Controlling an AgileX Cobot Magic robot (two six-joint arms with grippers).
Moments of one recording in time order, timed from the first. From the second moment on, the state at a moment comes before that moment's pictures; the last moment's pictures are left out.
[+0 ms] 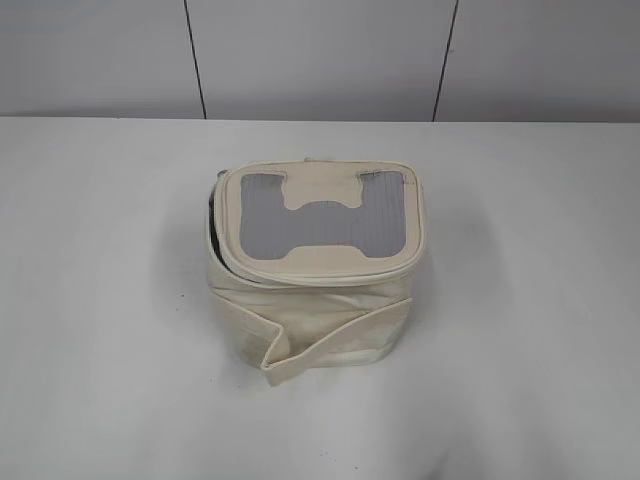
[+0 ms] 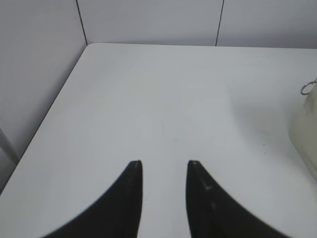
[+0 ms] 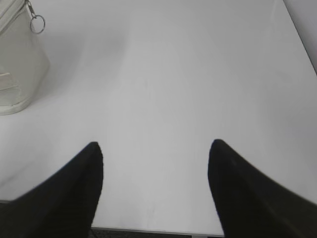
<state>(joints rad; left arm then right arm) -0.01 -0.01 -0.54 0.03 1.05 -0.01 0.03 -0.01 -0.50 0.07 1.05 -0.10</state>
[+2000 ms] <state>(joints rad) -0.05 0.25 -0.57 -0.19 0.89 -0.01 0.04 0.33 -0.60 0.08 0.87 -0.16</state>
